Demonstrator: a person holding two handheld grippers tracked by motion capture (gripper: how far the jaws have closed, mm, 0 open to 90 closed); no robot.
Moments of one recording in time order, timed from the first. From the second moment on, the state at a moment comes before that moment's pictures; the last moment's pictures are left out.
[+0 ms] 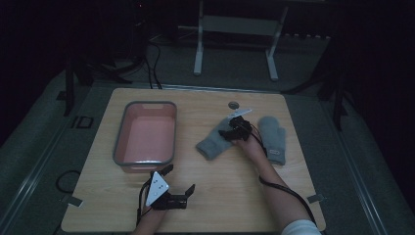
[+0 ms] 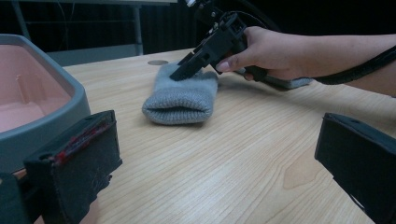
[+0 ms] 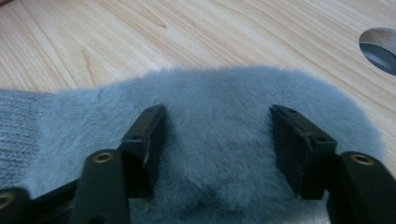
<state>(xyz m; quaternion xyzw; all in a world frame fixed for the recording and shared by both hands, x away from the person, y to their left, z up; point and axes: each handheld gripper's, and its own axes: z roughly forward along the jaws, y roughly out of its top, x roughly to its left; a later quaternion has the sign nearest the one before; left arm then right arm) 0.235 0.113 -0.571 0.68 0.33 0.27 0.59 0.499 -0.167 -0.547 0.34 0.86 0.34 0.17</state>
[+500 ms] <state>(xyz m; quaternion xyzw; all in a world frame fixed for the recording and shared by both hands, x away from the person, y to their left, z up) 0.235 0.114 -0.571 0.68 0.34 0.26 0.59 0.486 -0.169 -0.530 0.29 0.87 0.36 0.14</state>
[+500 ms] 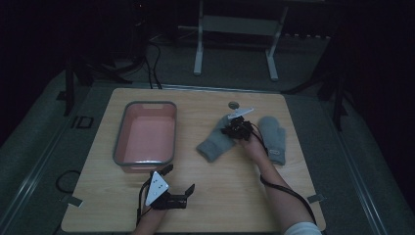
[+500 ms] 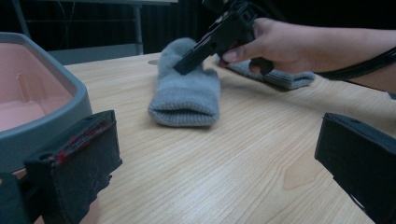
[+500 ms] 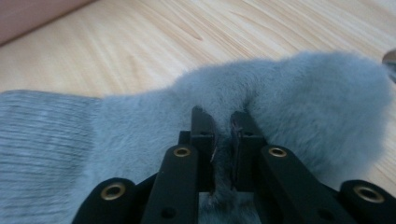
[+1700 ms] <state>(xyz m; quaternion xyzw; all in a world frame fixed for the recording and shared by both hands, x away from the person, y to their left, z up) 0.235 0.113 -0.571 0.69 0.33 0.27 0.59 0.436 -0.166 -0.528 0.13 0.92 0.36 0.02</state>
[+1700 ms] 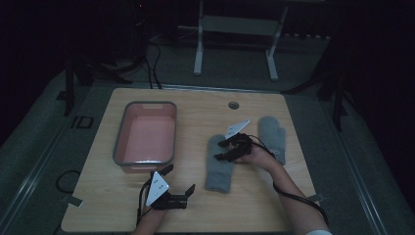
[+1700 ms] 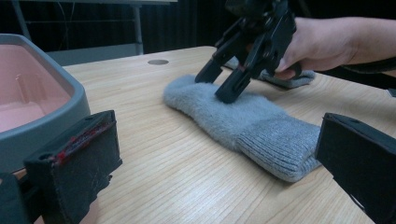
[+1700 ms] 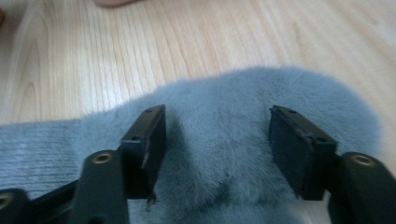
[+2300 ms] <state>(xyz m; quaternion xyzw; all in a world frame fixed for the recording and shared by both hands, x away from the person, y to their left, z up) 0.235 0.113 -0.571 0.69 0.33 0.27 0.59 0.365 -0.175 -0.536 0.24 0.89 0.37 0.10</state>
